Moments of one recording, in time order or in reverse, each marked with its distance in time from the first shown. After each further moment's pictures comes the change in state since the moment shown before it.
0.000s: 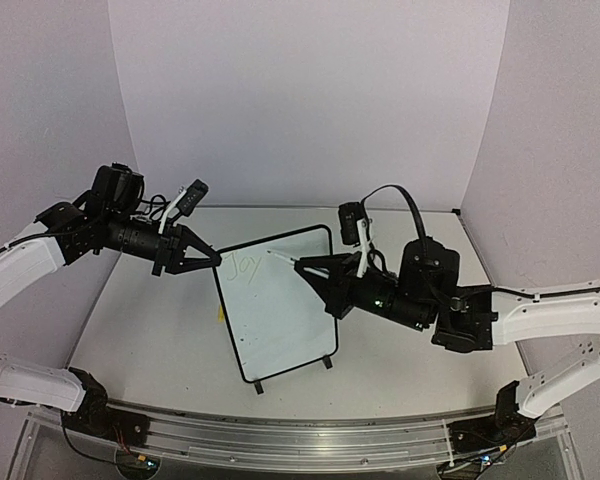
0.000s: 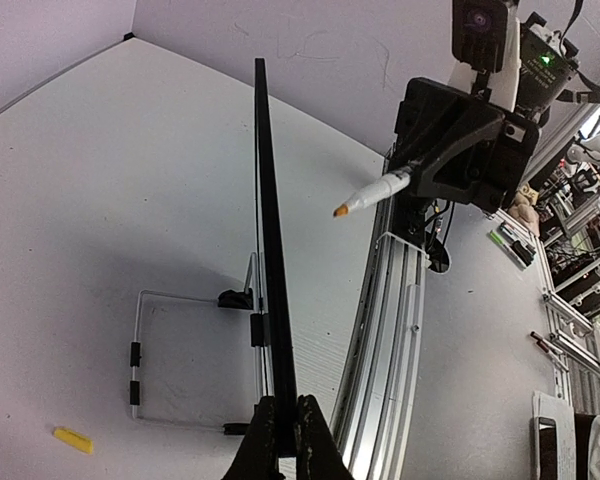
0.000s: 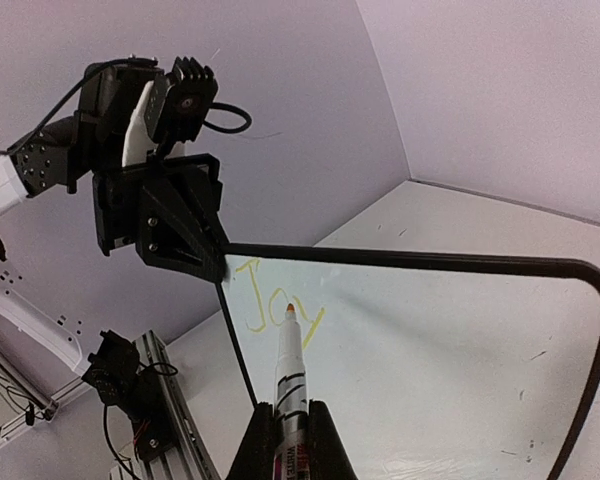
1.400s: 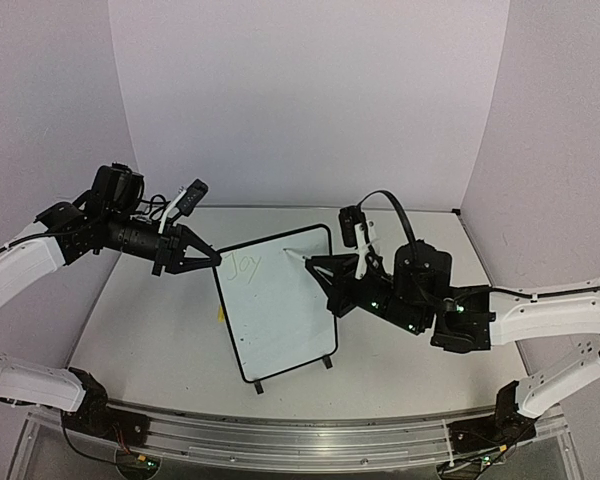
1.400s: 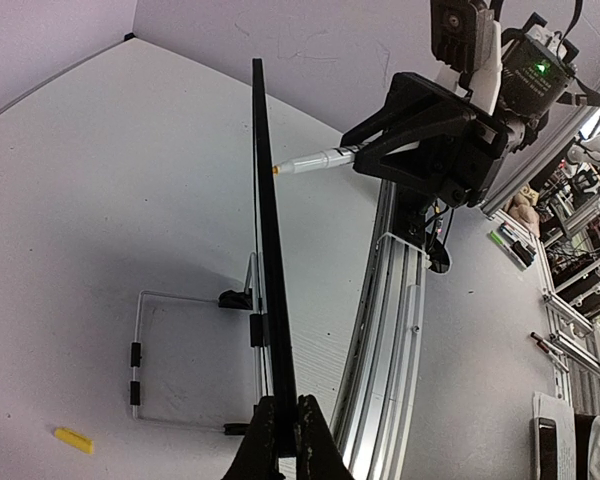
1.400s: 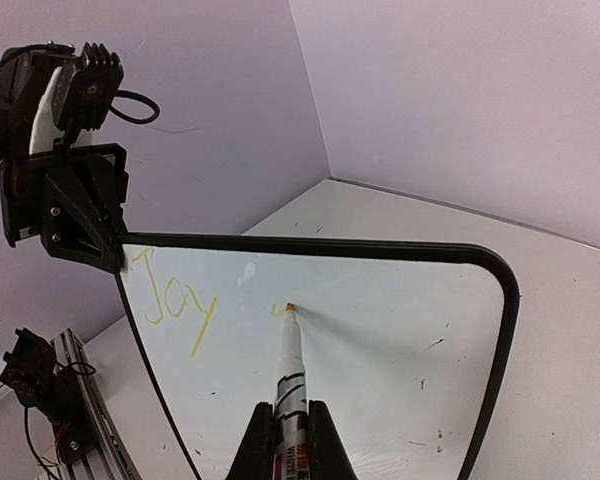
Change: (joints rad) left arm 0.000 0.000 0.000 0.000 0.000 0.000; right arm -0.001 0.002 0.002 -0.069 0.184 -0.086
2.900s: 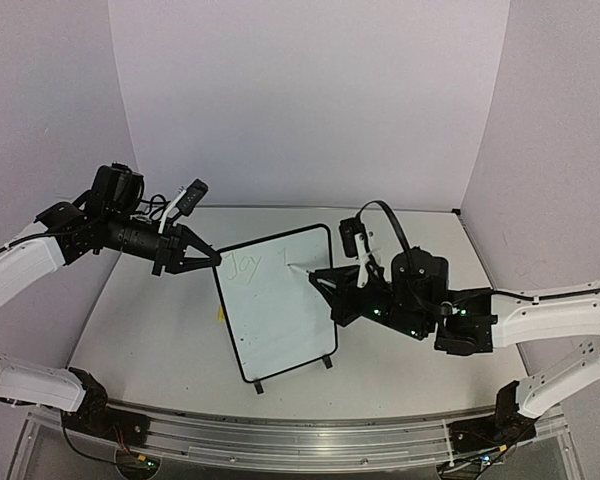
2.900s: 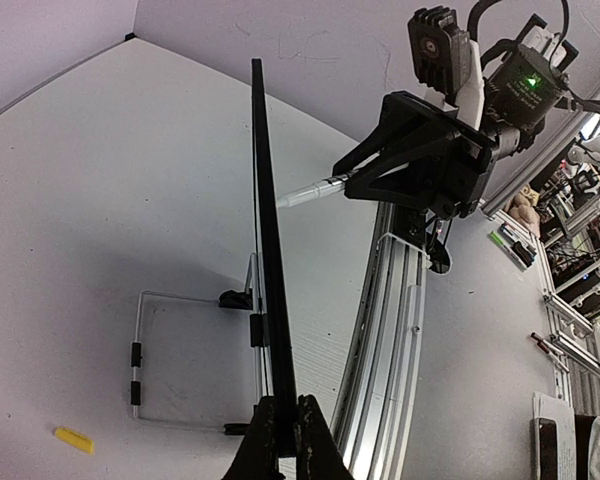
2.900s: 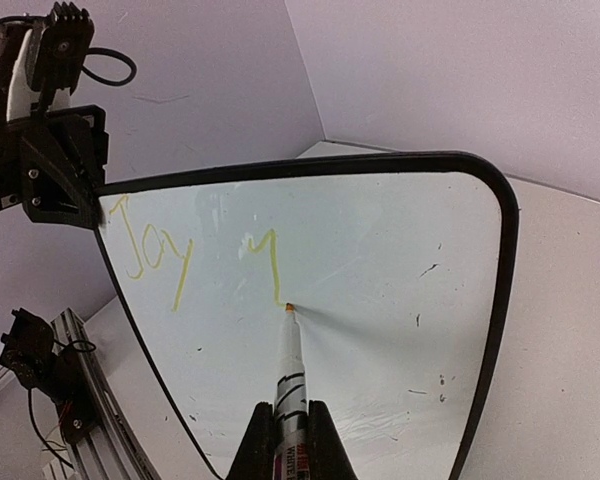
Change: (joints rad) left arm 0.000 0.000 0.000 0.000 0.000 0.000; right arm 0.000 -0.018 -0.025 -0.081 -0.008 0.073
